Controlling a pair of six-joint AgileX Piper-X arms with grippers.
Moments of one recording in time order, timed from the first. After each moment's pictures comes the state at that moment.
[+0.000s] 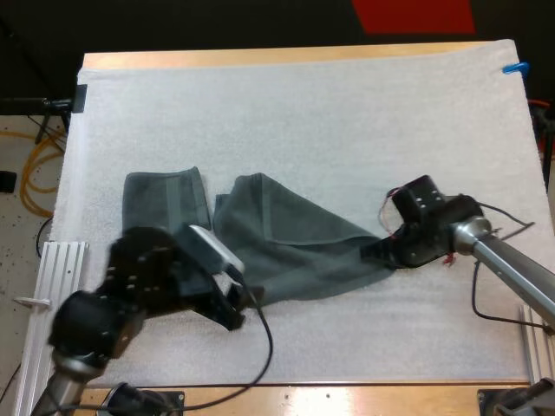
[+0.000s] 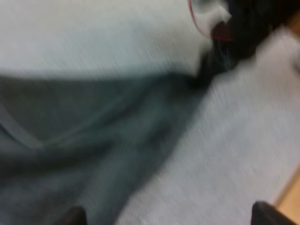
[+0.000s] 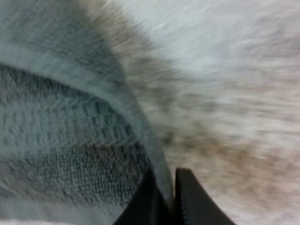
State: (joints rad) left arm -0.44 0.77 -0.81 1.02 0.48 -1.69; right arm 0.45 1.55 -0.88 0.82 -0.17 -1.50
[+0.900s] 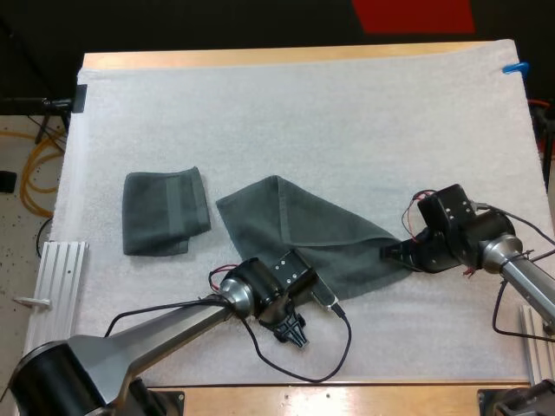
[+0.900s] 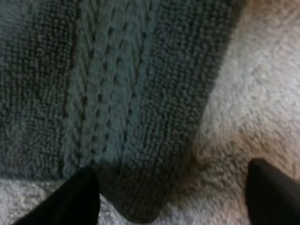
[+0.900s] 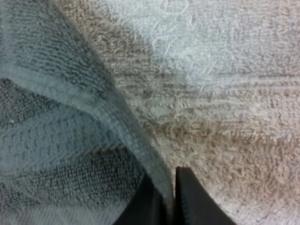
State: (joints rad) left arm -0.88 1.50 -0.76 0.82 -0.01 -1.79; right arm 0.40 1.41 -0.77 0.78 -0.15 -1.47
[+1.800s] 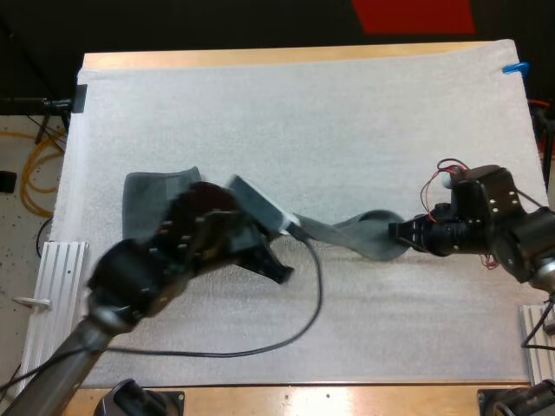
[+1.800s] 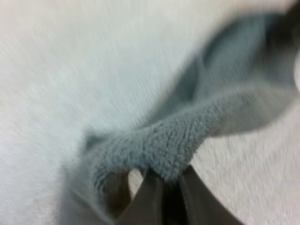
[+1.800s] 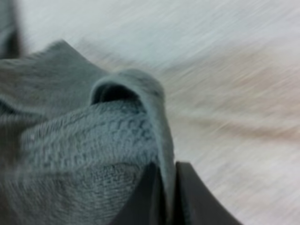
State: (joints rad) left arm -0.65 1.02 -1.11 0.96 0.15 -1.80; right arm 0.40 1.14 -0.94 0.94 -0.37 -1.41
